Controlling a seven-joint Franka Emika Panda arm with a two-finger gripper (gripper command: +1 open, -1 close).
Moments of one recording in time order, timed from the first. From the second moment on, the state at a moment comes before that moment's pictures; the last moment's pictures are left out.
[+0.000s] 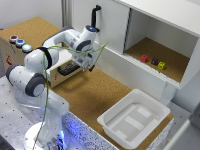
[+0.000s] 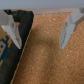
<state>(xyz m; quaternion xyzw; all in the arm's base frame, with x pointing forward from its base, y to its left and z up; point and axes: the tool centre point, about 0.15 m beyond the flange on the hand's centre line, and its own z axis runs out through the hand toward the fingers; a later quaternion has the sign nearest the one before) 0.320 0.058 0.369 -0.99 -0.11 0.00 0.12</state>
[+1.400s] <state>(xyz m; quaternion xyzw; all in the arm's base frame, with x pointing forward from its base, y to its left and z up) 0.337 0.158 0.328 -0.99 -0.09 0.00 0.10</state>
